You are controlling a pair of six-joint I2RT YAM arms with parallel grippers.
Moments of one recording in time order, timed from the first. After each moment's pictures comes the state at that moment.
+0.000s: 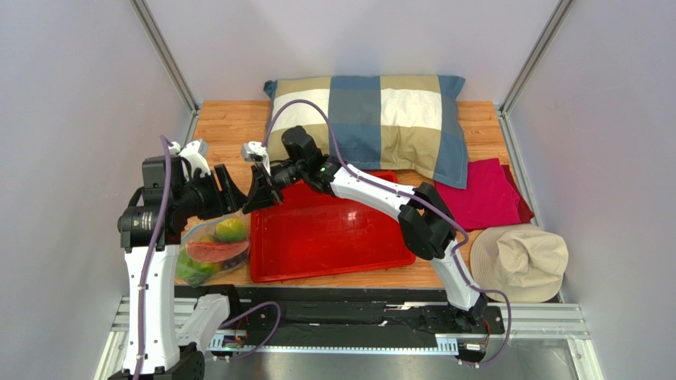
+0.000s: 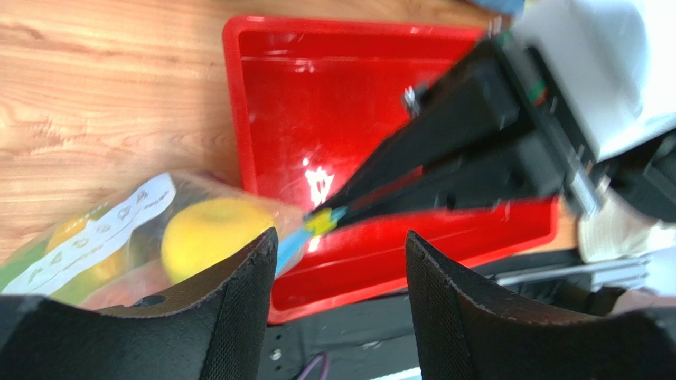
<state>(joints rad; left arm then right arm) 0.07 0.87 1.30 -1.17 0.34 -0.27 0.94 2.18 1.87 0.11 -1.11 0.06</state>
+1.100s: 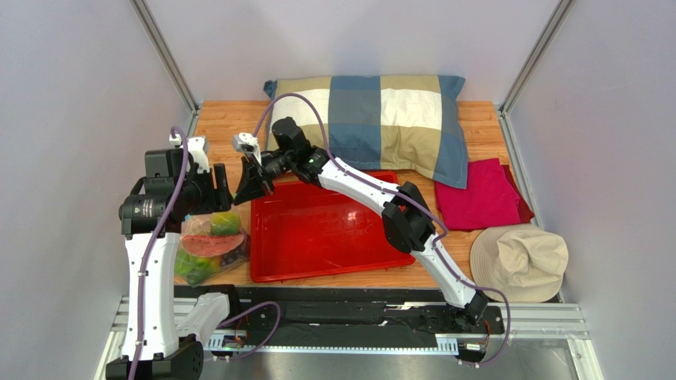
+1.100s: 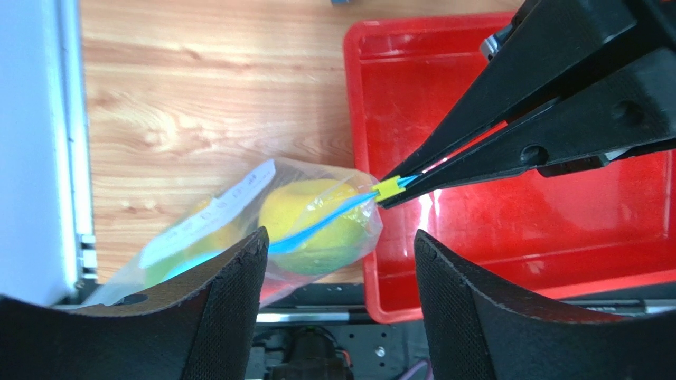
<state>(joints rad) 0.07 0.93 1.32 -1.21 0.12 -0.05 0.92 2.41 2.22 0.04 -1.21 0.08</state>
